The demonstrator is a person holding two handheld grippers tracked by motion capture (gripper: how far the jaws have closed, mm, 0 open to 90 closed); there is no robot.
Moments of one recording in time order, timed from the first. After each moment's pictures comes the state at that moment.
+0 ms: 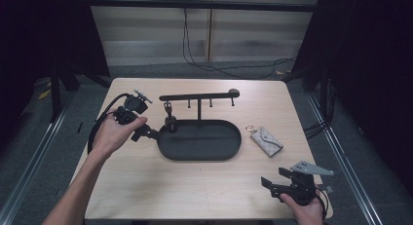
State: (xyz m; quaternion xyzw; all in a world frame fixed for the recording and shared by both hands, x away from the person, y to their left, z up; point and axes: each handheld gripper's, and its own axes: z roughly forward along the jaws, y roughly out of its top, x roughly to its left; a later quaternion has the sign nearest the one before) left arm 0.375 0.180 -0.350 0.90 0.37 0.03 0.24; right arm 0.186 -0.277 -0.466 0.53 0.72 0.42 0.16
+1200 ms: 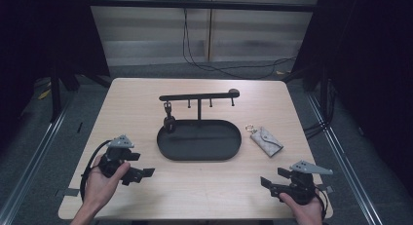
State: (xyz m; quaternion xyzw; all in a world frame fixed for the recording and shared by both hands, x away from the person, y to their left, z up) left arm 0.275 0.223 -0.421 0.86 0.36 0.04 0.36; right arm 0.188 -0.277 -0.467 0.53 0.72 0.42 0.15
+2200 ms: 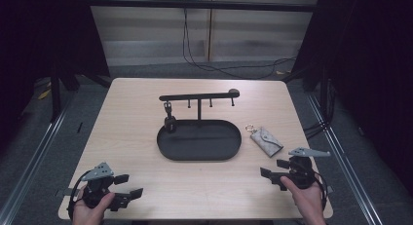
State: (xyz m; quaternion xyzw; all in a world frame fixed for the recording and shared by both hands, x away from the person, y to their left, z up) left arm 0.224 0.264 -0.461 0.81 0.39 0.04 0.44; right arm 0.220 -0.282 -0.448 0.54 0.73 0.40 0.11
